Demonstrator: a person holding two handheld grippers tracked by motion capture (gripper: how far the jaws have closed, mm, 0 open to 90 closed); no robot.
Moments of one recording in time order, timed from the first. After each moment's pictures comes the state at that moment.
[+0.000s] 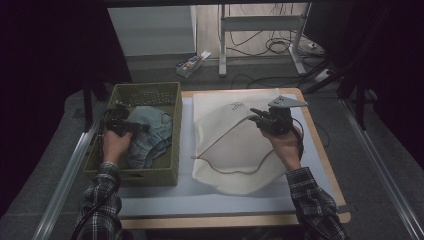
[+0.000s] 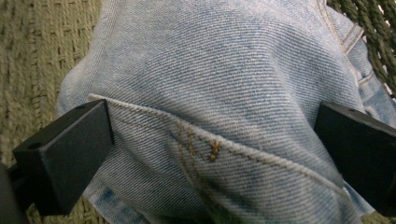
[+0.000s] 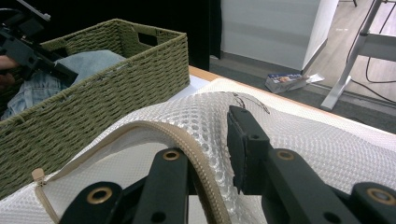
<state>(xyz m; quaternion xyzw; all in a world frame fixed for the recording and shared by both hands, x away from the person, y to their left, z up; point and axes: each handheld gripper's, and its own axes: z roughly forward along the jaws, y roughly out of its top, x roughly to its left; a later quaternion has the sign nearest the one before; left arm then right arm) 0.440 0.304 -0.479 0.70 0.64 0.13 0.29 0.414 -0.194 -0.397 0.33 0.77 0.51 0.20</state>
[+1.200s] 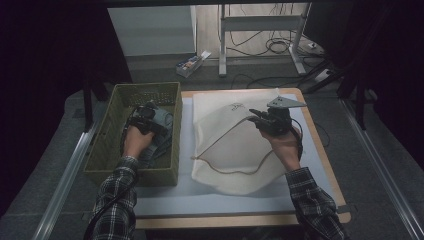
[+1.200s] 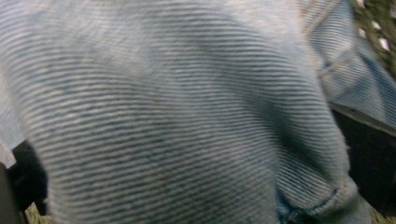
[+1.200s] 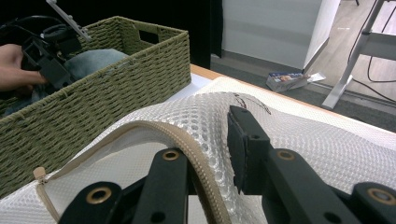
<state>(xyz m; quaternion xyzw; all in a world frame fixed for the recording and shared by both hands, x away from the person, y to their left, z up) 0.467 0.237 -0.487 0.76 0.61 0.13 0.15 0.414 -0.193 -0.399 0.33 0.77 0.51 0.20</state>
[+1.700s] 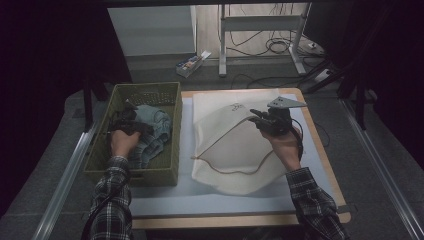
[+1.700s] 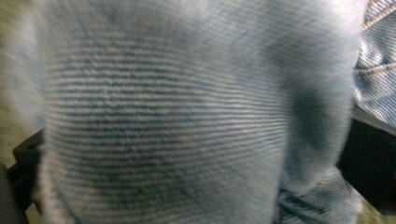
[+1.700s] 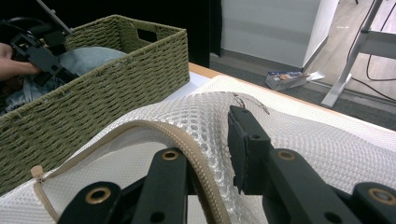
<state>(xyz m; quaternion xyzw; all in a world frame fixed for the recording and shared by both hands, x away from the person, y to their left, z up) 0.462 0.288 -0.501 0.70 0.69 0.05 0.21 0.415 -0.194 -0.400 0.33 0.77 0.51 0.20</state>
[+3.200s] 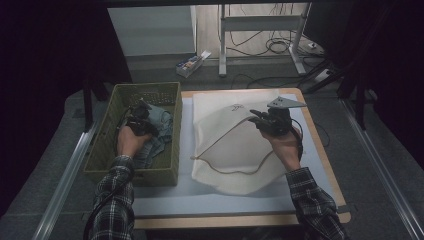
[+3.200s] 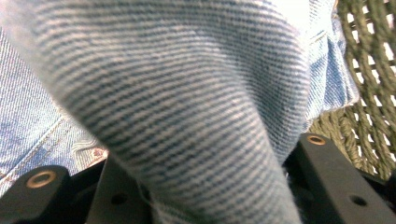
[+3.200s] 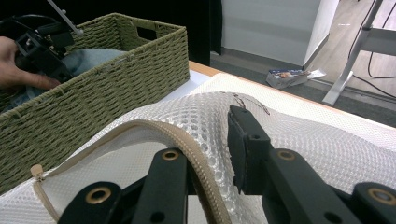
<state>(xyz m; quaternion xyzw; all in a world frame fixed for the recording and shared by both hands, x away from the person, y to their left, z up) 0.469 0.257 -0.488 0.76 0.62 0.05 0.19 0.416 -0.194 -0.402 0.33 0.77 0.51 0.19</state>
